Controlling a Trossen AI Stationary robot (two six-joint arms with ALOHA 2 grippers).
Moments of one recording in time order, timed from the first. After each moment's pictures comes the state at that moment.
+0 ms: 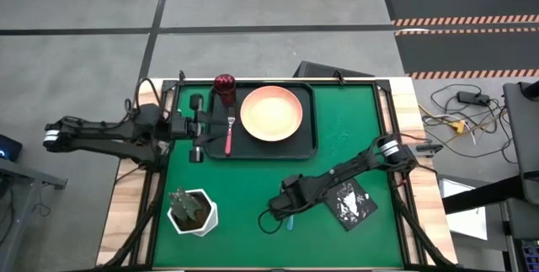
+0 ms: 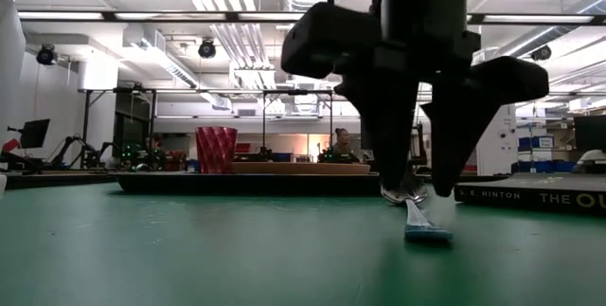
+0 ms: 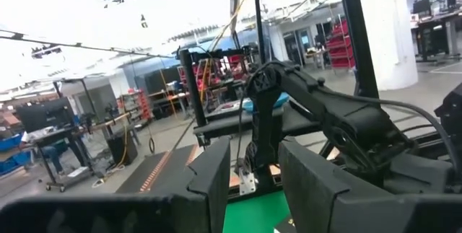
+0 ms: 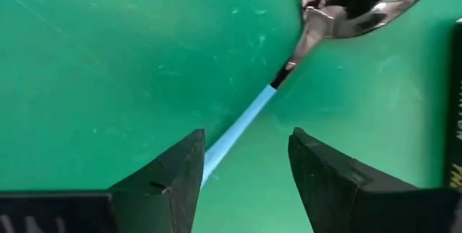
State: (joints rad) left arm 0.03 0.72 0.60 0.36 0.08 0.27; right arm 0.37 2.14 1.64 -0.96 -0.03 1.56
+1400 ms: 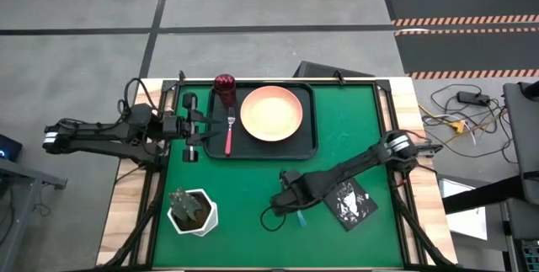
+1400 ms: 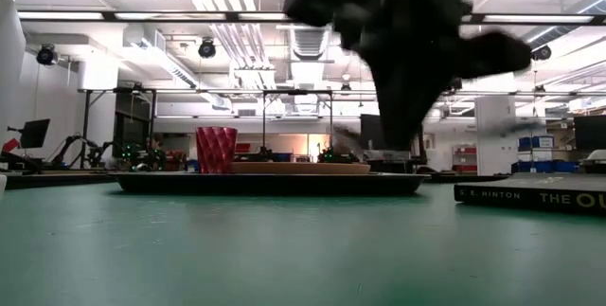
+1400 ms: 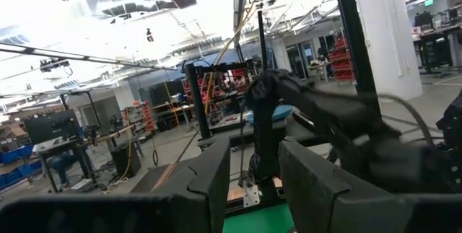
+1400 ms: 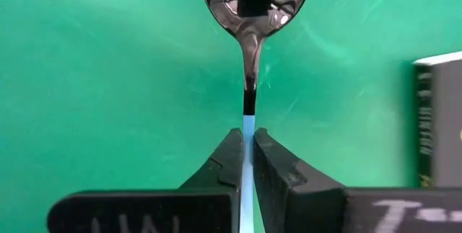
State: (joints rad) left arm 0.03 0.65 0.58 0.36 0.08 0.27; right arm 0.37 2.07 1.63 -0.96 0.07 1.53
